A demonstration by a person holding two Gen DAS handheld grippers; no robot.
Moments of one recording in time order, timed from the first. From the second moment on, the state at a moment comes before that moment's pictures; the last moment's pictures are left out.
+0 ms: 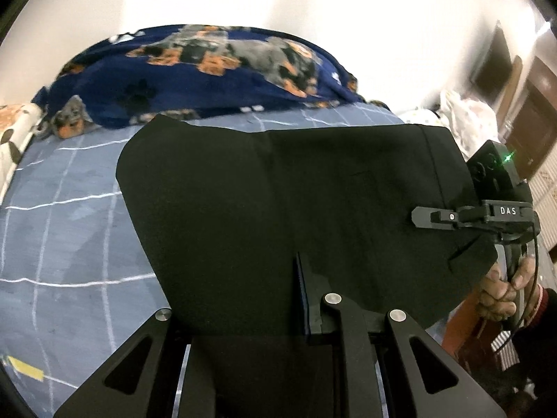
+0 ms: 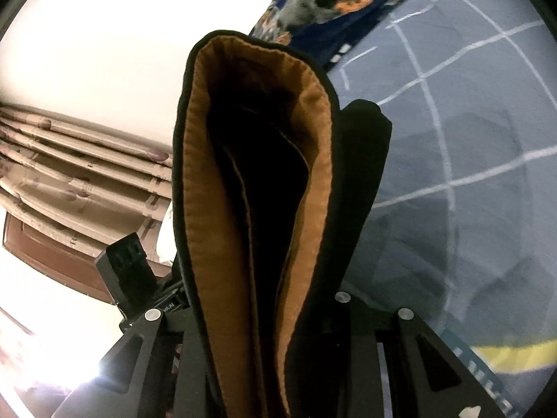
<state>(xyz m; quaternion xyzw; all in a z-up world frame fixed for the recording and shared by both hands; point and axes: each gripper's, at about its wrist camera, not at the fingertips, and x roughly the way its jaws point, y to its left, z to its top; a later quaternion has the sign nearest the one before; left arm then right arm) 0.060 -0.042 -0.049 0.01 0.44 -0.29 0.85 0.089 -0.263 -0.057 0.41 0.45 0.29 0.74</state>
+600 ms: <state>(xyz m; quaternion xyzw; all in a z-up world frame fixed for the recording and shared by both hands) 0.141 0.033 -0.053 0.00 0.44 -0.21 0.88 0.199 -0.184 -0.067 0.40 0.47 0.32 0.72</state>
